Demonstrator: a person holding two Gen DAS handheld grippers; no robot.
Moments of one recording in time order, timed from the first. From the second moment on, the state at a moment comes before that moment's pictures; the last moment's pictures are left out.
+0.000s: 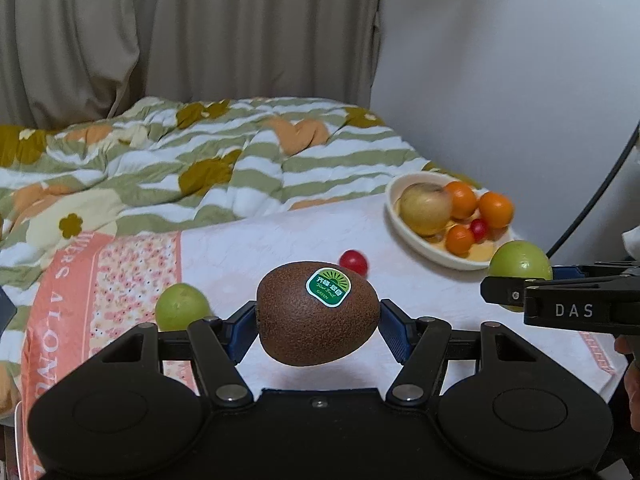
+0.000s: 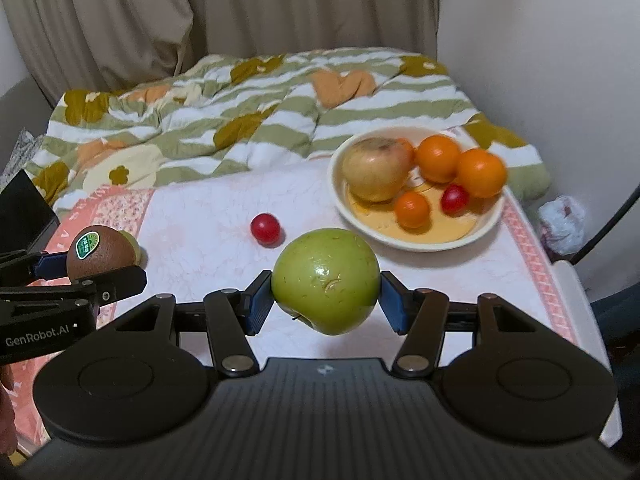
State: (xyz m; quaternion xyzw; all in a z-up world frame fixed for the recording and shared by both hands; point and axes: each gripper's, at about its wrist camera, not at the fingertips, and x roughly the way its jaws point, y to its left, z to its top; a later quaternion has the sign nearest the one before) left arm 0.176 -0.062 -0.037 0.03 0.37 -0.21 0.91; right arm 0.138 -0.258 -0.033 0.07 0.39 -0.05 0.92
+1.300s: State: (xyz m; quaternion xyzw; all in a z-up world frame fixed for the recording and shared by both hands) left arm 0.219 -0.270 -0.048 0.00 0.37 -0.14 0.92; right arm 0.170 -0.472 -0.038 0.02 0.38 0.05 0.92
